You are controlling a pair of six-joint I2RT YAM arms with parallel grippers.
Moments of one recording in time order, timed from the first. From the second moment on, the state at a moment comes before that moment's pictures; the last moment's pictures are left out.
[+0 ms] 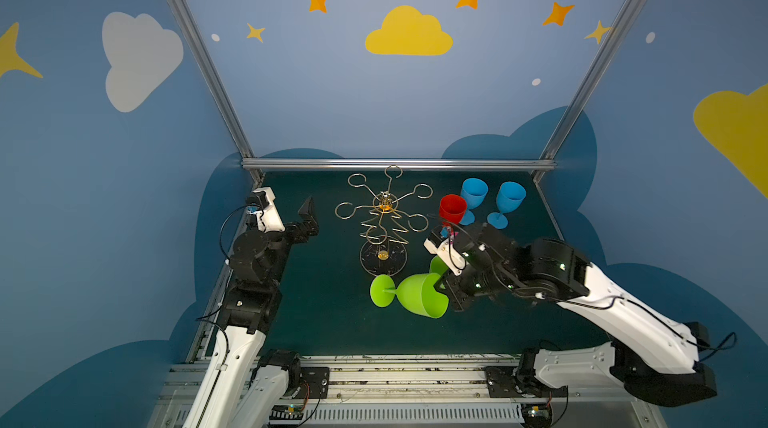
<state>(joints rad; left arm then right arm) -0.10 0.72 0.79 -0.06 -0.06 -0.26 1.15 1.28 1.59 -1.34 0.01 0.42</state>
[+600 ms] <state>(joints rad) -0.01 0.72 0.70 -0.03 0.02 -0.27 1.15 1.78 1.72 -1.52 0.08 0.52</state>
